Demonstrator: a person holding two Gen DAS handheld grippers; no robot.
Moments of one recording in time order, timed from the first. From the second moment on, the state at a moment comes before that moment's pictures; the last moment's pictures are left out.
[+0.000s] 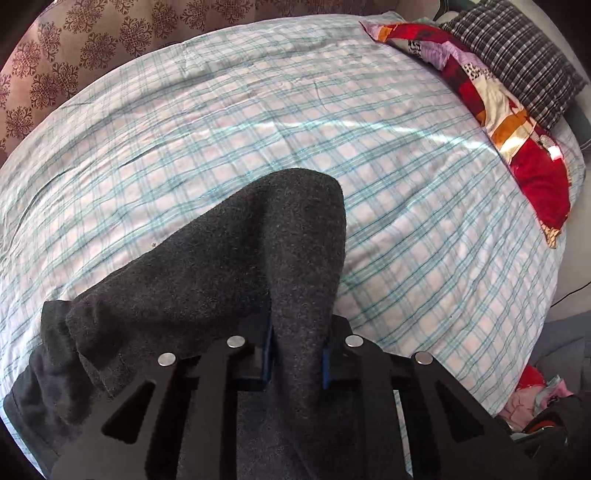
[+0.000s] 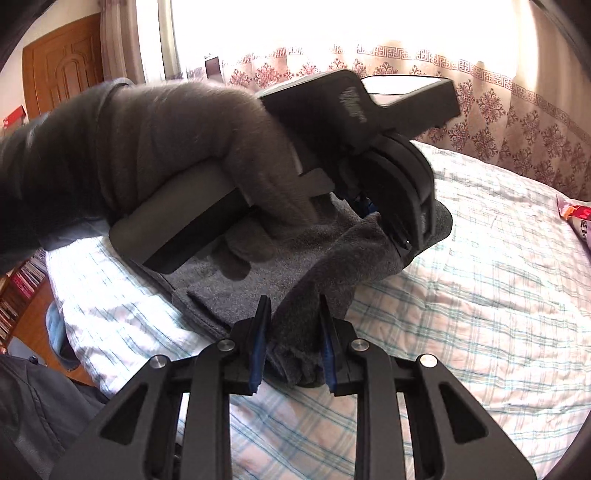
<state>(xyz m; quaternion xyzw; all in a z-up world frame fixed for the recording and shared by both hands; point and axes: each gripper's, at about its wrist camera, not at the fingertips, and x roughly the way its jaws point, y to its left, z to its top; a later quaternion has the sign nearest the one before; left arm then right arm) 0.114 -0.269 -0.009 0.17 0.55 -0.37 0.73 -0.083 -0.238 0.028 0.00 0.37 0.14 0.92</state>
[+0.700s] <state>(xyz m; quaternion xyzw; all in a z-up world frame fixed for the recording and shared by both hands) 0.172 -0.019 0.043 -0.11 0.49 -0.37 0.78 -0.021 -0.114 0.102 -0.02 0.33 0.29 0.90</state>
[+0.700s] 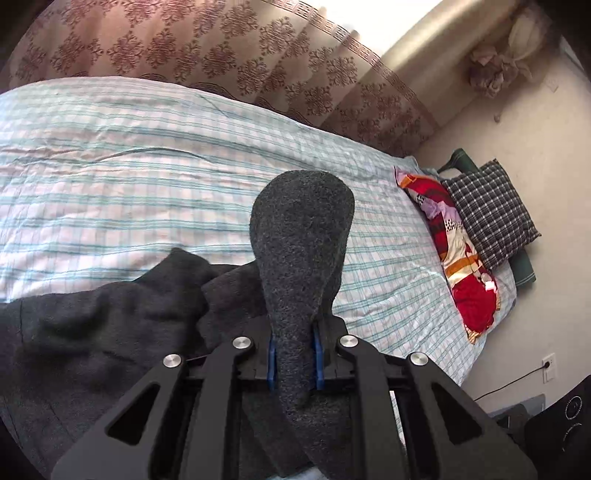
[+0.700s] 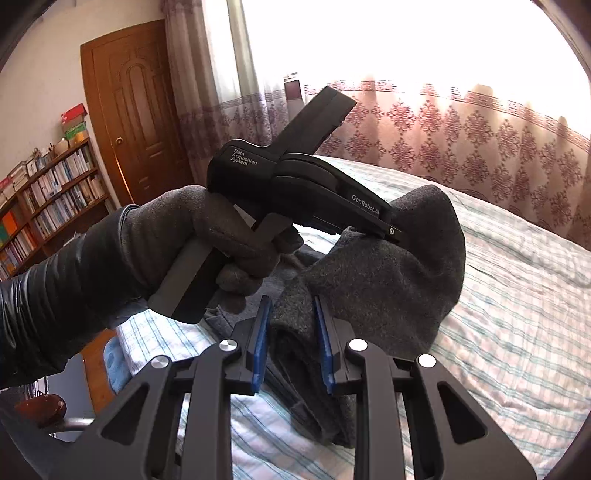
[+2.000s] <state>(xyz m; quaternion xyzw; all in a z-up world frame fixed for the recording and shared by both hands) 0.216 0.252 -0.065 -0.26 0.50 -0.26 0.78 0.103 0.085 0.041 0.01 0.38 0.43 0.82</state>
